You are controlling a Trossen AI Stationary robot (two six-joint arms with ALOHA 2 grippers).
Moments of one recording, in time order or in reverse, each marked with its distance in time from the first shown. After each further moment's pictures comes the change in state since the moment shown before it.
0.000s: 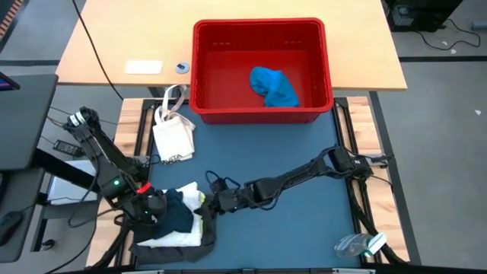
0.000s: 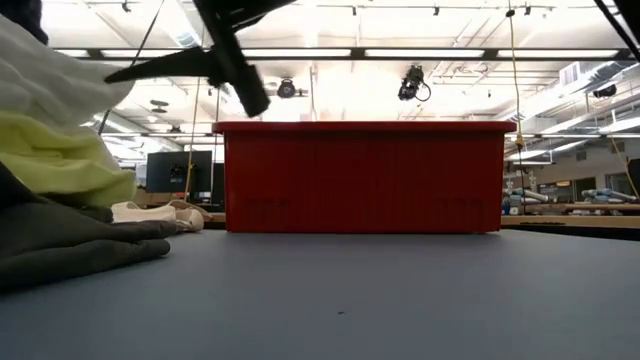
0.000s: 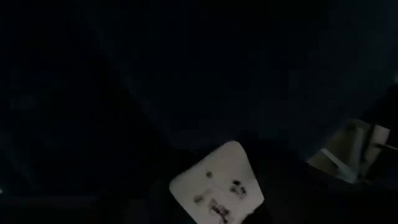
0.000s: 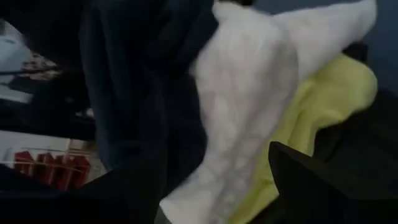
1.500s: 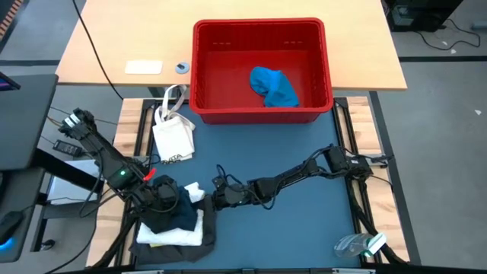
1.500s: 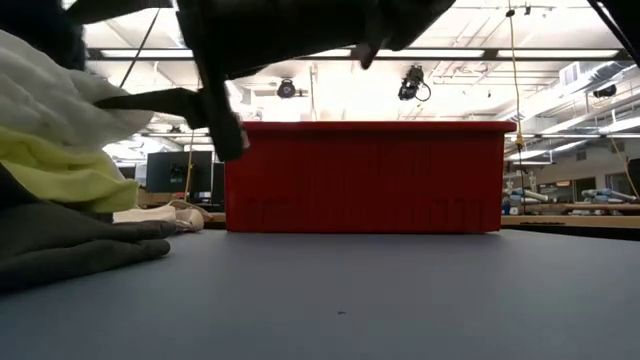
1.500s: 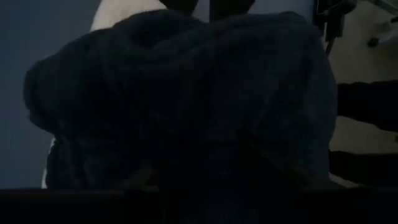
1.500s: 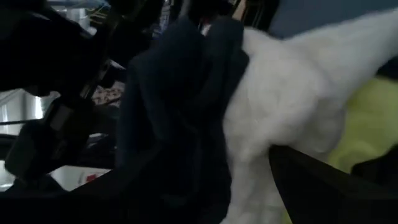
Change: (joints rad) left arm 0.166 -0.032 0.003 0.094 -0.242 0.223; right arm -0.037 0.044 -0.172 0.424 0.016 0.091
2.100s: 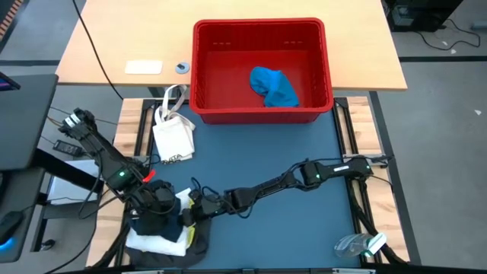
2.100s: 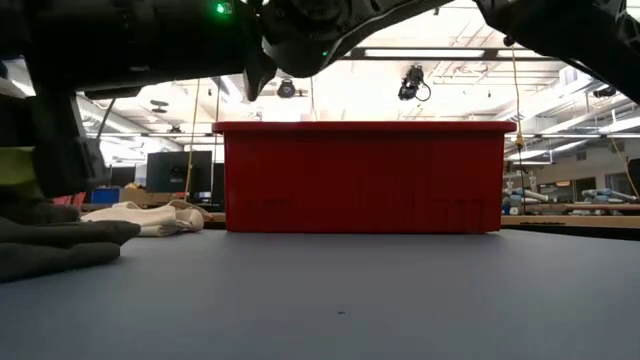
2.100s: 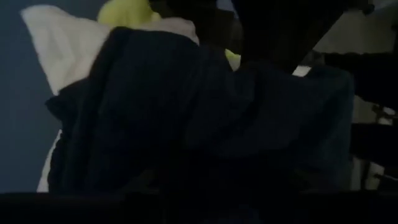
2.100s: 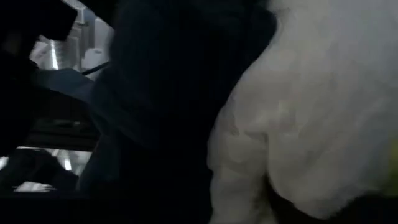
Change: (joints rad) left arm -0.005 0.001 -0.001 -0.044 0.159 -0.066; right arm 0.009 0.406 0.616 -0.164 -0.184 0.040
